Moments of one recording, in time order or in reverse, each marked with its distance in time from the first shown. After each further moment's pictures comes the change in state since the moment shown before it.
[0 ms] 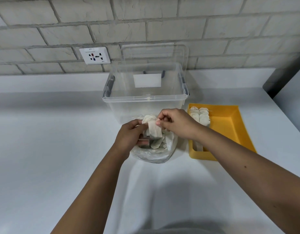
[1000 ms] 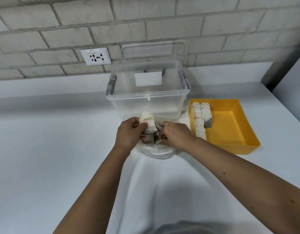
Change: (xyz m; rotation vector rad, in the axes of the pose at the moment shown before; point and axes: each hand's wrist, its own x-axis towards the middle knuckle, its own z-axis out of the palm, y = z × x) left_hand -0.001 -0.011 -0.015 0.198 0.124 0.159; right_hand -0.013 0.010 0.054 -0.683 -0.102 -0.024
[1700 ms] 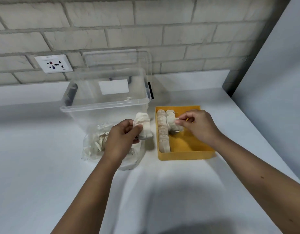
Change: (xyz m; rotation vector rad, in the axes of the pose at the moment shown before) left_hand -0.019 0.038 0.086 -0.108 -0.118 0.064; right_hand -0.085 0.140 -0.055 0.658 0.466 0.358
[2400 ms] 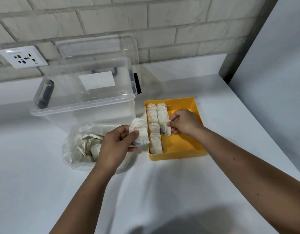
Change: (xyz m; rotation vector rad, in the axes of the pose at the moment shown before) left_hand 0.011 -0.018 0.025 0.020 -0.078 -0.098; right_hand 0.043 0.053 0.035 0.030 -0.184 0.401
